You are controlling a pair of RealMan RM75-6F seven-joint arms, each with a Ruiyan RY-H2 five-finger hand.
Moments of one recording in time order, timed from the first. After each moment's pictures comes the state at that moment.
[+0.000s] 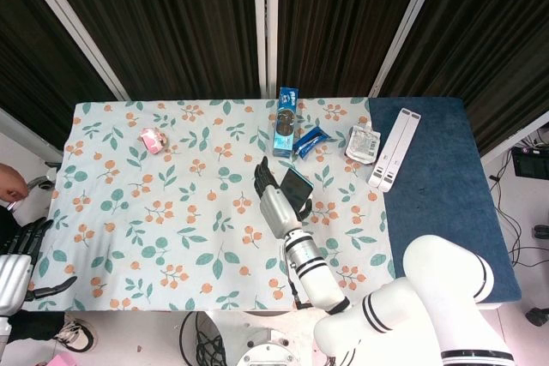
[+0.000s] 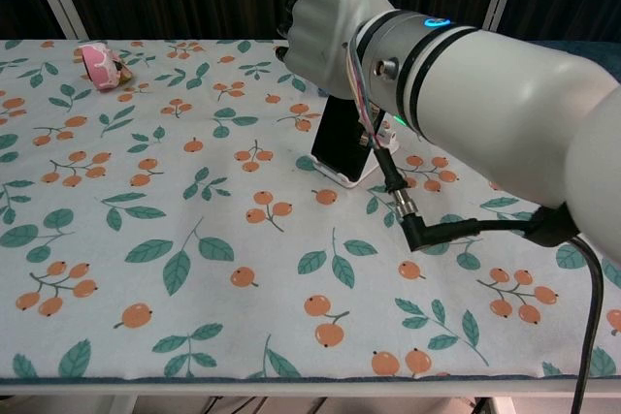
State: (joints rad) left arm -0.02 -1.15 0.02 -1.43 1.55 1.51 -0.11; right arm 1.39 -1.72 0.05 -1.82 -0.40 1.52 -1.94
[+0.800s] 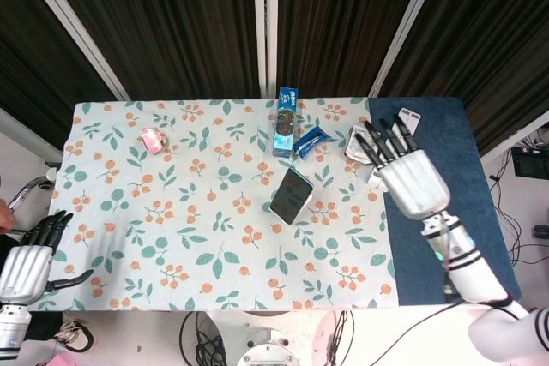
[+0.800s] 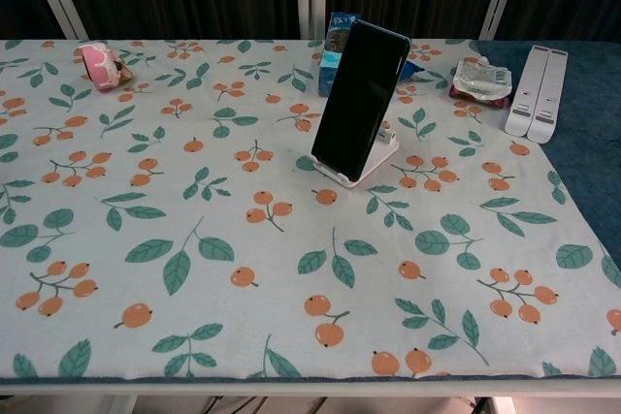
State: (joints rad) left arm -0.07 -1.19 0.00 -1.48 1.55 1.47 -0.01; right arm 0.90 -1.02 -0.27 -1.88 -1.21 1.58 -0.59
